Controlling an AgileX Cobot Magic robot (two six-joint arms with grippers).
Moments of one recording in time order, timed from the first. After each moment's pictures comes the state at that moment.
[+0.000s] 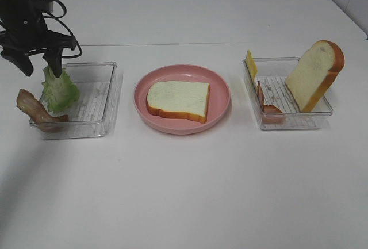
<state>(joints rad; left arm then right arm) -0.08 2.33 -1.98 0.00 1.17 -0.09 0.00 -0.01 -0.51 0.15 1.07 -0.13</state>
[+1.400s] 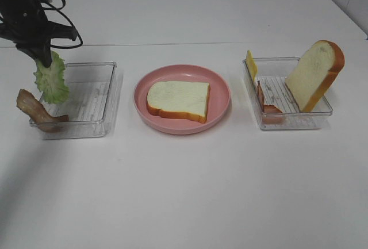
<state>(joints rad) -0.08 2.29 -1.99 -0.03 1.12 -0.09 0.00 -0.01 -0.51 0.15 1.07 -0.13</state>
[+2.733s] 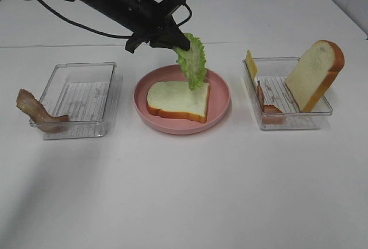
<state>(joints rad) -0.31 2.42 -2.08 -0.98 1.00 0.25 0.00 -0.01 -0.51 0.15 1.07 -0.13</state>
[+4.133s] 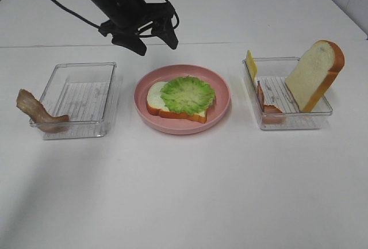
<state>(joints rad) -0.32 2.38 -2.20 -0.49 1.08 0.10 0.00 -0.01 -0.51 0.15 1.07 -0.13</state>
